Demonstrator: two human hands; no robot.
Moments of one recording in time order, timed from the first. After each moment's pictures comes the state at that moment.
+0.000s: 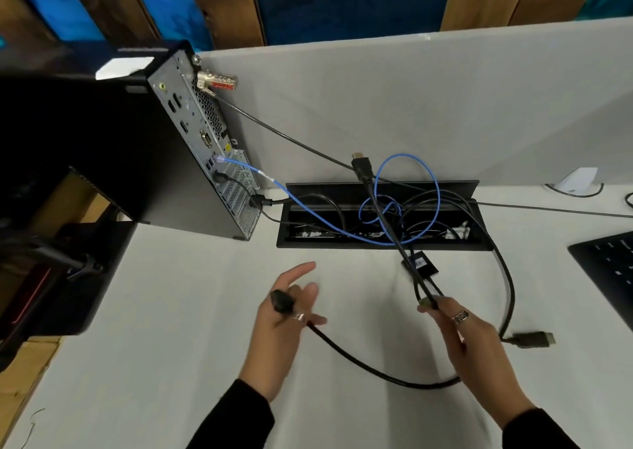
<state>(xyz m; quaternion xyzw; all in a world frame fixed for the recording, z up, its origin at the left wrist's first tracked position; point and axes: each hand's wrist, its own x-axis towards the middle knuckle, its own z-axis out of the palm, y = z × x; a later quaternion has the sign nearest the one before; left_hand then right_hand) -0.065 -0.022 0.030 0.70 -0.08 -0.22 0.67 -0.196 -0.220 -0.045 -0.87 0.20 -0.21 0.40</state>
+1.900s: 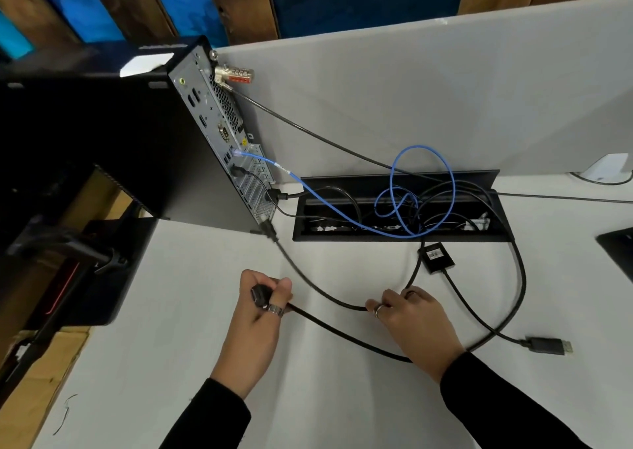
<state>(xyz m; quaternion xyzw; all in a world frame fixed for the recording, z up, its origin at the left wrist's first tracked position) -0.052 0.019 0.041 0.78 -0.06 -0.16 0.60 -0.131 -0.179 -0.068 -0.99 0.00 -0.11 -0.01</state>
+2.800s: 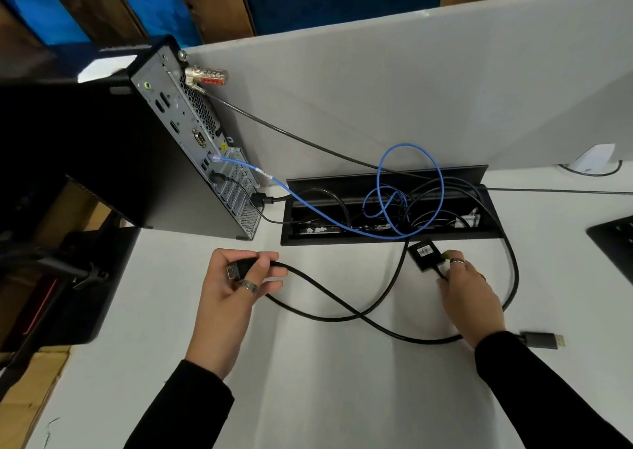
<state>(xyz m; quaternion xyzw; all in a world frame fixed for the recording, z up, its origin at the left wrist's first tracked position) -0.019 0.005 0.048 0.71 -0.05 -0.13 0.69 -0.140 -0.247 -0.069 -0.89 0.39 -0.02 0.22</state>
